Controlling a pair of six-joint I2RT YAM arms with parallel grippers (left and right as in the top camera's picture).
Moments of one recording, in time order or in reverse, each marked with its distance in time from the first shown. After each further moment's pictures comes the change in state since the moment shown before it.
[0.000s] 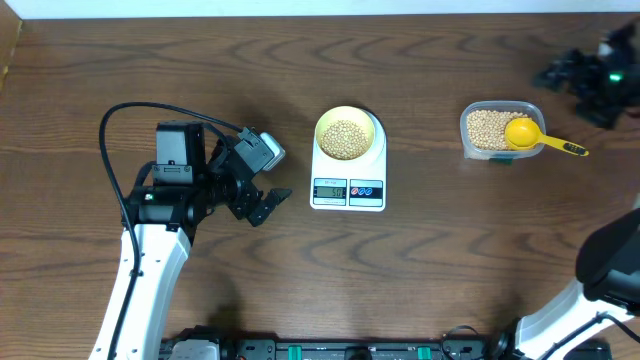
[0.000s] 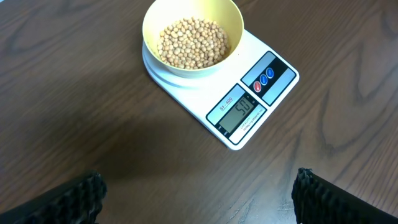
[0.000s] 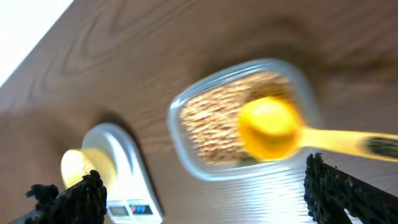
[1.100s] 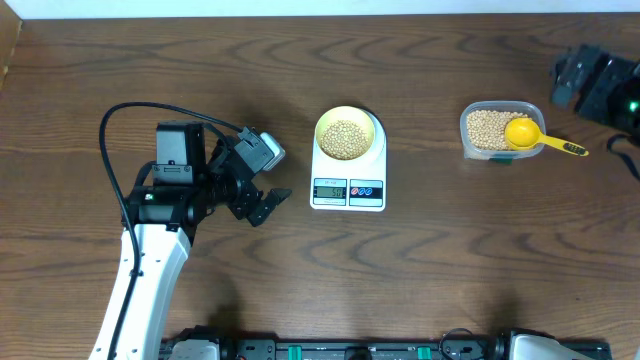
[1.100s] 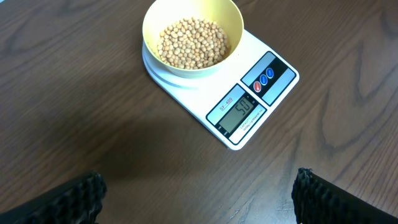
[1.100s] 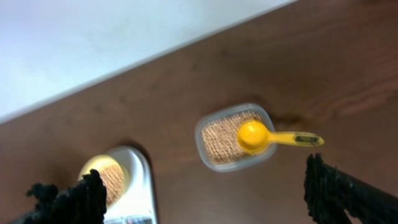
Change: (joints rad) left arm 0.000 0.000 0.000 0.000 0.000 0.000; right arm 0.210 -0.534 0.029 -0.043 0.366 0.076
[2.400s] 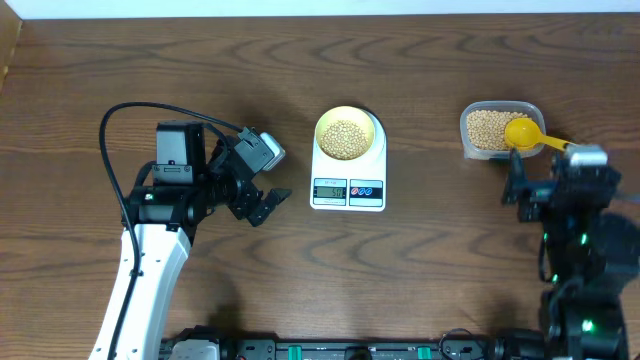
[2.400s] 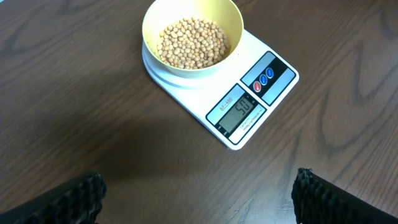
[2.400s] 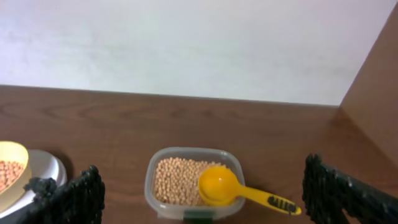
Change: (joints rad) left arm 0.000 0.000 0.000 -0.001 0.000 0.000; right arm 0.054 -0.832 -1.392 1.117 0.061 -0.367
